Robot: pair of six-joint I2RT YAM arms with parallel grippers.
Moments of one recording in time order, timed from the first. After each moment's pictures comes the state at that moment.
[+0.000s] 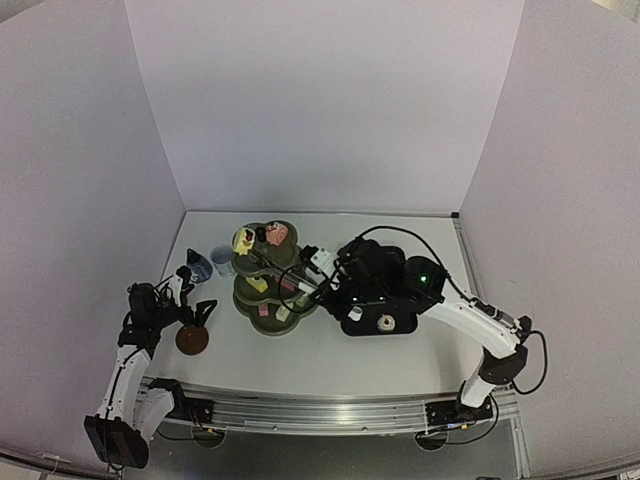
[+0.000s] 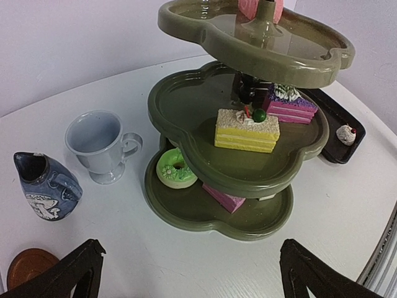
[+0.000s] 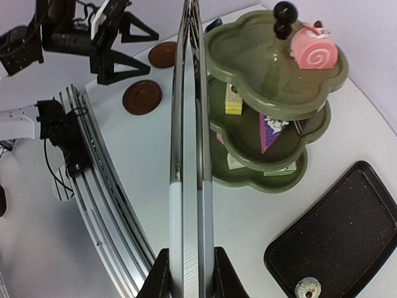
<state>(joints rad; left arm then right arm) 0.02 0.77 0.56 -0.28 0.63 0.21 1.12 1.73 2.06 -1.05 -0.01 0.13</state>
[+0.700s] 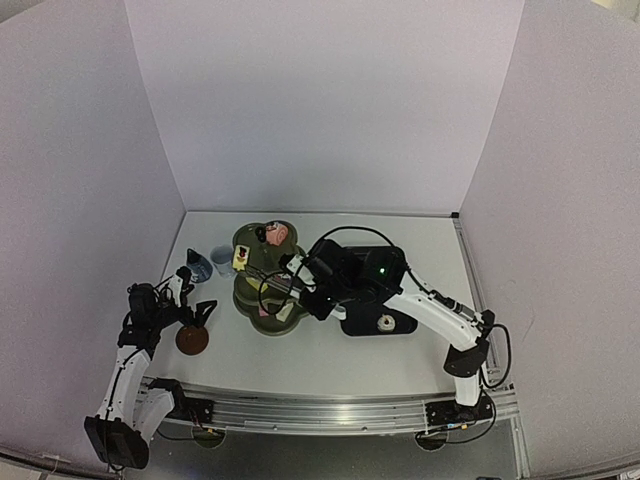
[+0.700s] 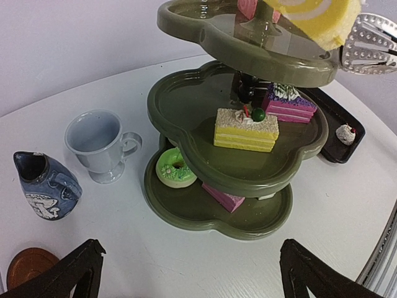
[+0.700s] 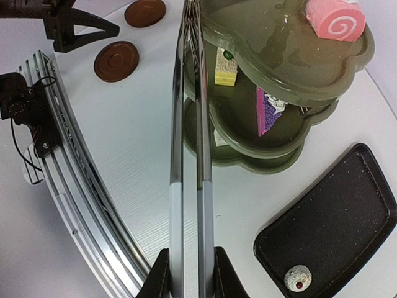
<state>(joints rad) 0.02 0.77 0.56 -0.29 0.63 0.21 1.13 1.99 2.36 -1.28 0.05 0.11</state>
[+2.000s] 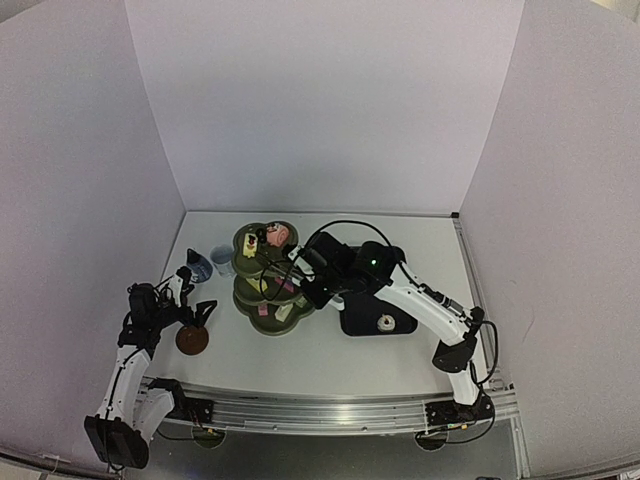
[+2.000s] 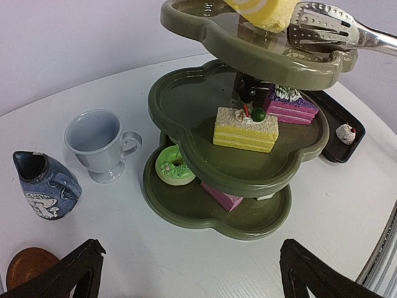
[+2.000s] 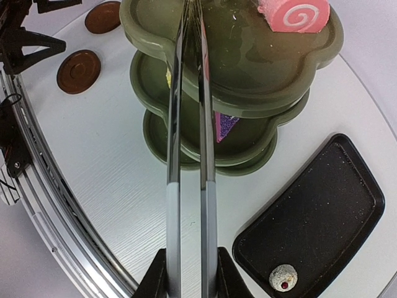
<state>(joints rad) 0.02 0.77 0.56 -0.29 0.63 0.21 1.08 2.09 2.46 -1.32 0.12 0.13</state>
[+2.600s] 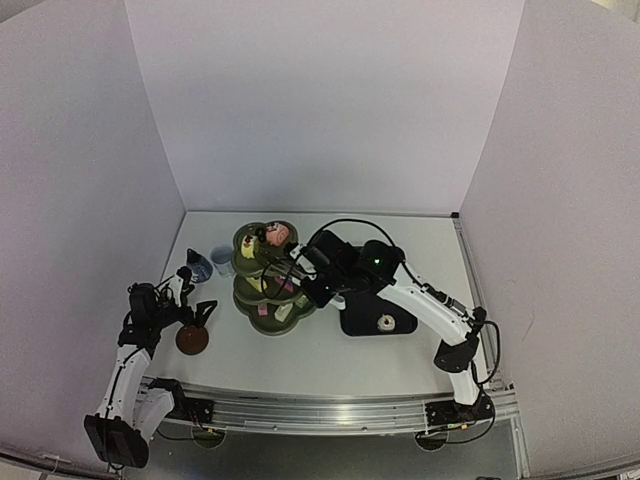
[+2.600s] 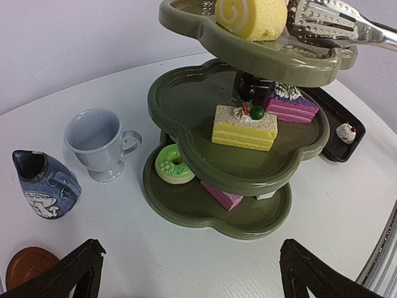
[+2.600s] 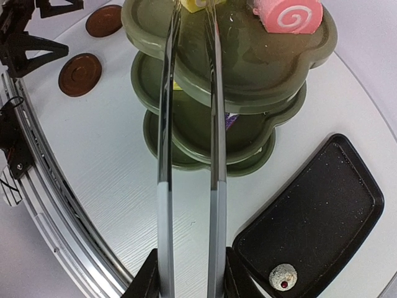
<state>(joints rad) 0.02 0.78 0.56 -0.29 0.63 0.22 1.08 2.08 2.46 -1.32 0.12 0.13</state>
